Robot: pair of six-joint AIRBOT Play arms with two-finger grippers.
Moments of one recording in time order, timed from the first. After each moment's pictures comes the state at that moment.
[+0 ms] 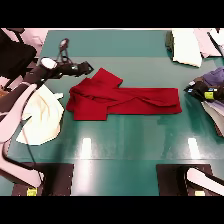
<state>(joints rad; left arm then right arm) -0.15 -1.71 1.48 0.71 -0.64 -1.17 -0.44 -1.18 0.99 -0.84 1.10 1.25</state>
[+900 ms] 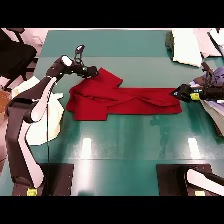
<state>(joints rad) -0.18 -2.10 1.92 0.95 -0.82 -1.33 -0.28 -1.20 0.99 -0.84 1.15 1.25</state>
